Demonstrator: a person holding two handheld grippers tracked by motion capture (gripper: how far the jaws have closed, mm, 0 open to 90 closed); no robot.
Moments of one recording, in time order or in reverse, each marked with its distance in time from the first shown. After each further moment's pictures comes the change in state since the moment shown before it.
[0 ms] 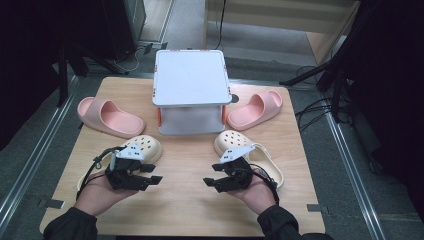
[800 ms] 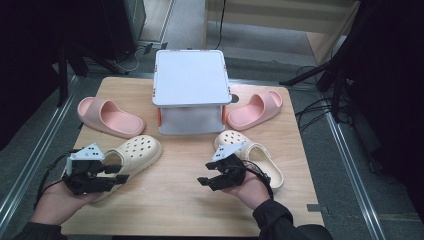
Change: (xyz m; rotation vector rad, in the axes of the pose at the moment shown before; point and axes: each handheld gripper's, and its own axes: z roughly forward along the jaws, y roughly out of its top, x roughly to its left) left arm 0.026 -0.041 -0.060 -0.023 0.126 -0.131; right arm 0.000 0.012 0.014 0.024 0.047 -0.049
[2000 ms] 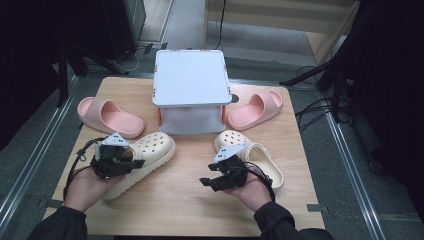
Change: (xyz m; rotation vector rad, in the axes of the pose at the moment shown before) left arm -0.007 0.042 0.054 0.019 0.005 -0.016; right arm -0.001 -0.007 -0.001 0.008 -0.026 0.036
